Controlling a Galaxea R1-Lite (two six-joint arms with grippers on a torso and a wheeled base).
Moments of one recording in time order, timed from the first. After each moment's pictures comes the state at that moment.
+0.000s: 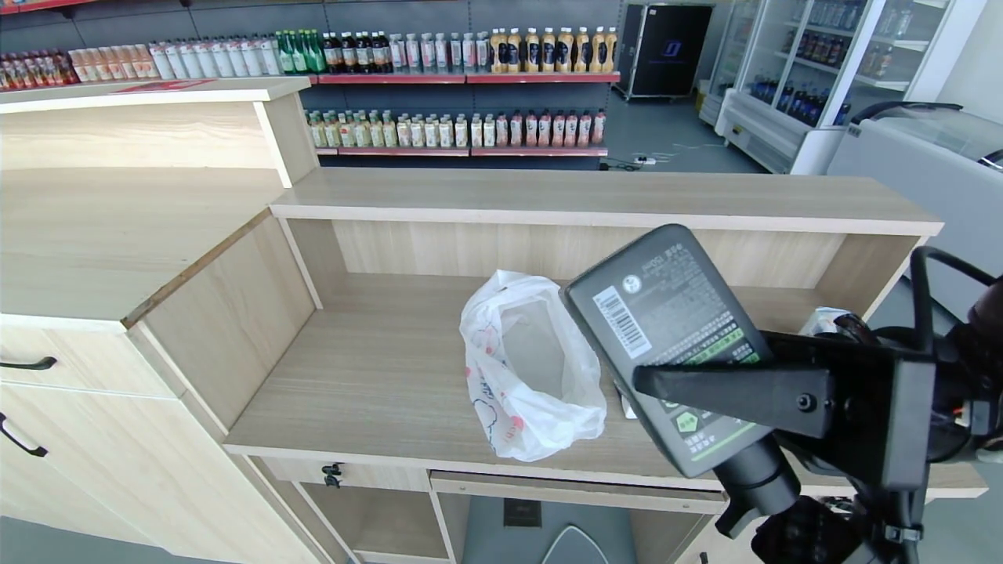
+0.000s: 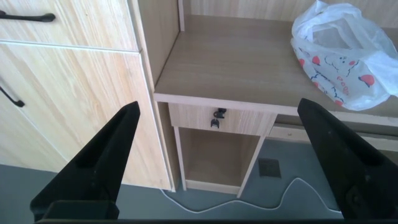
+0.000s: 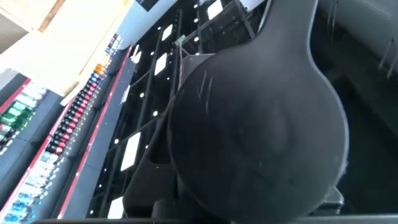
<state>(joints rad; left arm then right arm) 0.00 0.00 0.00 0.00 0.04 -0.01 0.65 1.44 -0.59 -1.01 0.84 -2.54</state>
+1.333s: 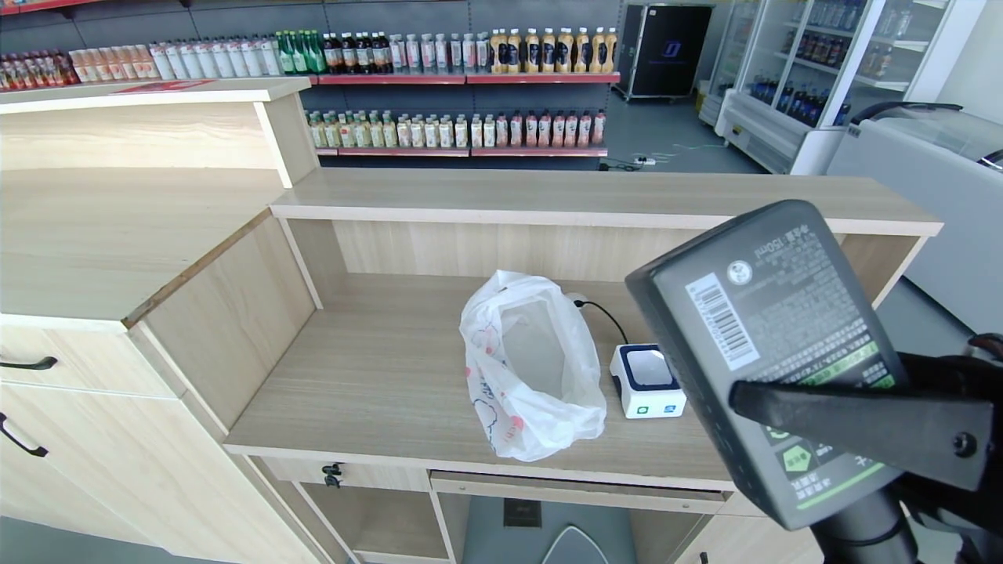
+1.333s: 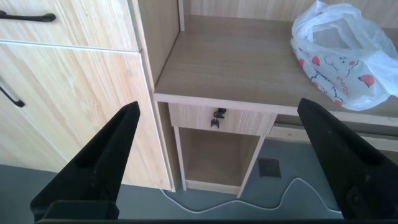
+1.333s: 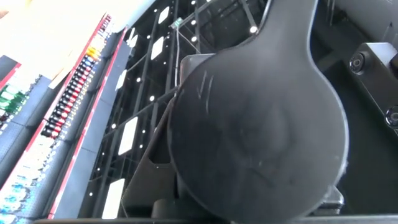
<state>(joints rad) 0.00 0.00 0.00 0.00 0.04 -0.01 0.71 1.28 -0.52 -0.99 0.73 -2.50</state>
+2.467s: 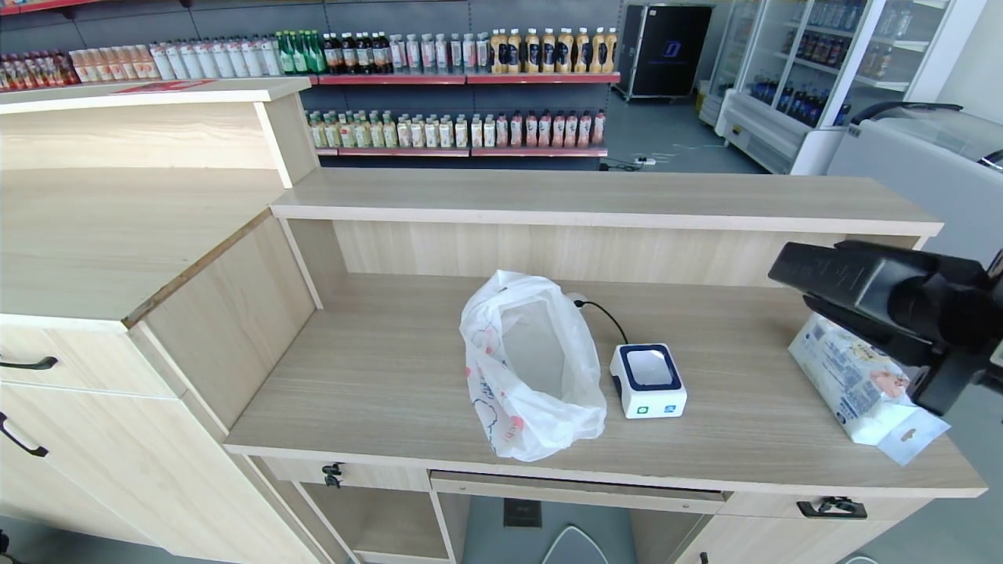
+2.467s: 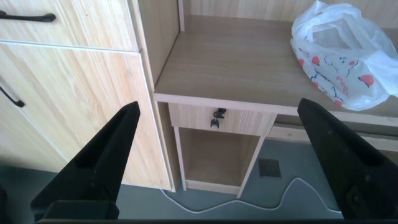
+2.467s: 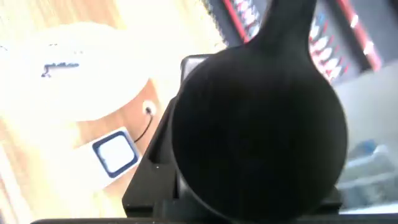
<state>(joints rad) 0.00 0.00 0.00 0.00 0.04 -0.01 0.17 1.17 -0.49 -0.77 0.48 -1.10</state>
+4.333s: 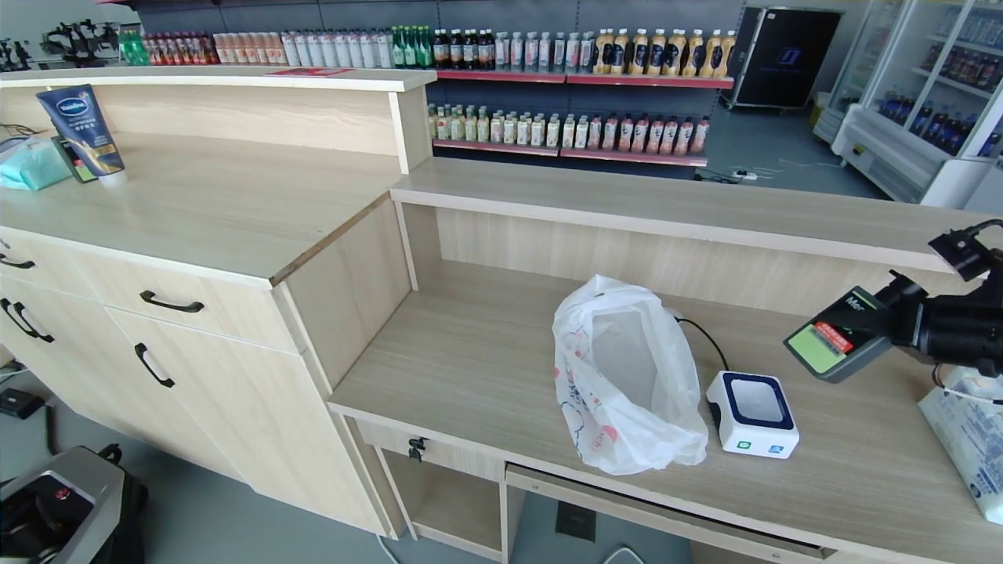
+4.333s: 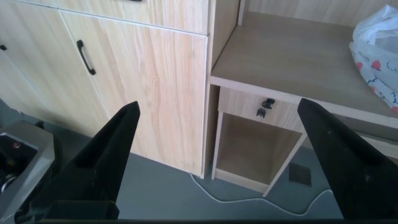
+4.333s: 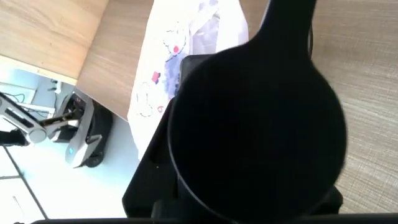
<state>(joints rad) 0.00 0.00 0.00 0.00 0.04 -0.01 -0.36 1.71 -0.92 -0.24 0.78 0.06</state>
